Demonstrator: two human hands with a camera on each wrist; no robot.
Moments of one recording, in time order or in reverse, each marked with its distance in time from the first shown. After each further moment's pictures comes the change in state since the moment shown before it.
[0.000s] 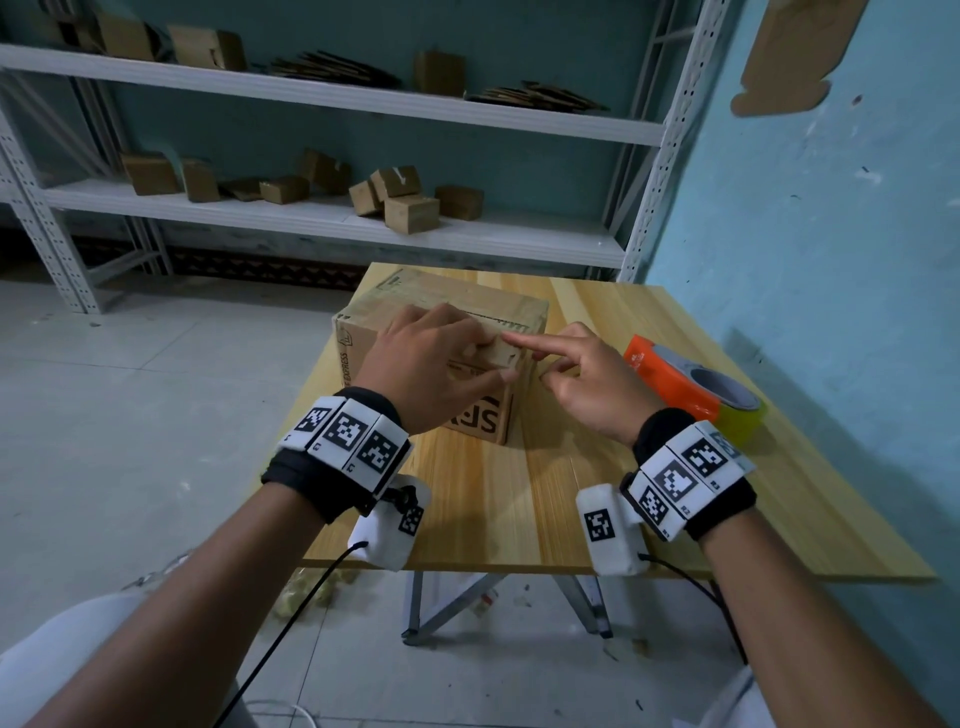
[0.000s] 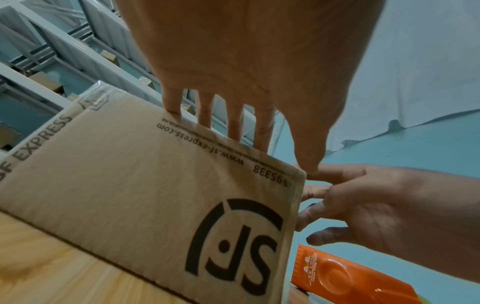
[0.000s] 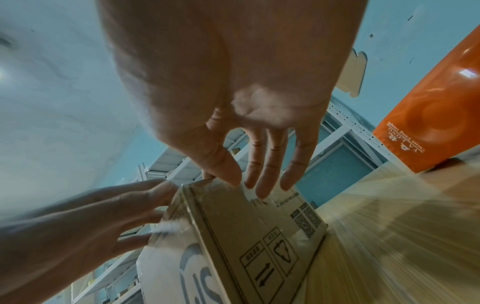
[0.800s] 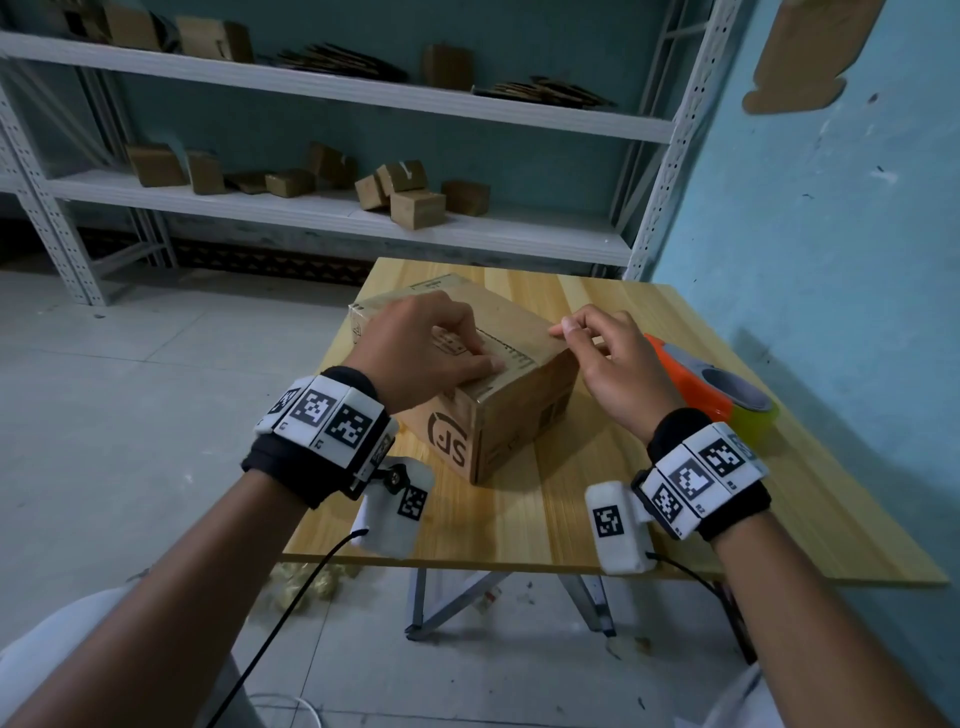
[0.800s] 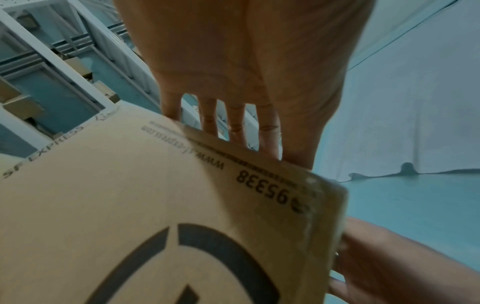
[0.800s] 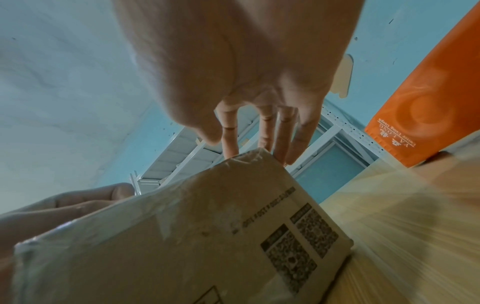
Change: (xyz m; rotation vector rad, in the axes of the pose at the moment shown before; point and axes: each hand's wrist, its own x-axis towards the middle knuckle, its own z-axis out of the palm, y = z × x) left_hand 0.003 -0.012 -0.021 -0.297 0.000 -0.066; right_hand 0.006 0.007 0.000 0.020 0.238 0.035
